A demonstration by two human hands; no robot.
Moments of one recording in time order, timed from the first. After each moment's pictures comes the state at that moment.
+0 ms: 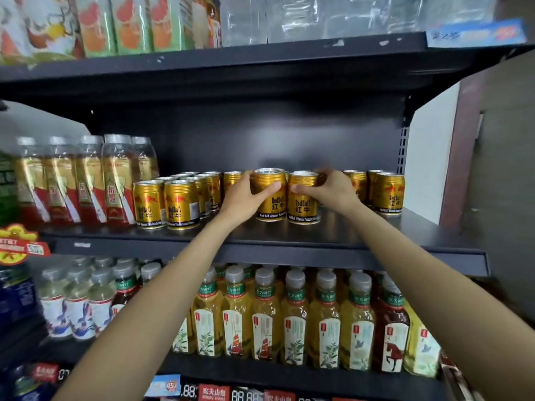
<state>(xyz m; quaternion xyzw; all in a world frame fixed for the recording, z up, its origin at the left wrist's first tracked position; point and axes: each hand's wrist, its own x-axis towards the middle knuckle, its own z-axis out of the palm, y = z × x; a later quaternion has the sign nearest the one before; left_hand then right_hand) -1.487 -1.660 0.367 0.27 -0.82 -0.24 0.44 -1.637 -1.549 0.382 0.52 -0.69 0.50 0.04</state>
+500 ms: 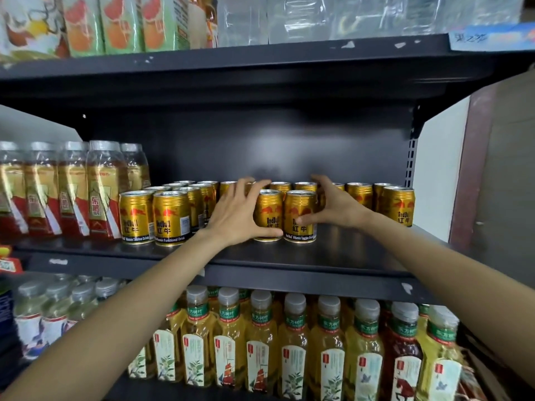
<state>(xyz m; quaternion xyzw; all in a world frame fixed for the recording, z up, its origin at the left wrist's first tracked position) -1.491 -1.690 0.363 0.29 -0.89 0.11 0.34 -1.670 -1.570 0.387 0.61 -0.70 0.37 0.00</state>
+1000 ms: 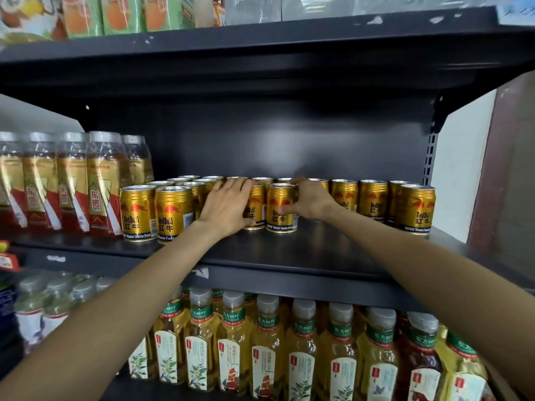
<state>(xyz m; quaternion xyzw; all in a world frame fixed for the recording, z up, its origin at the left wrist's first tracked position) -1.483 -1.729 0.365 0.33 -0.86 0.27 0.29 -1.642 -1.637 0.388 0.60 -0.73 0.32 0.07</state>
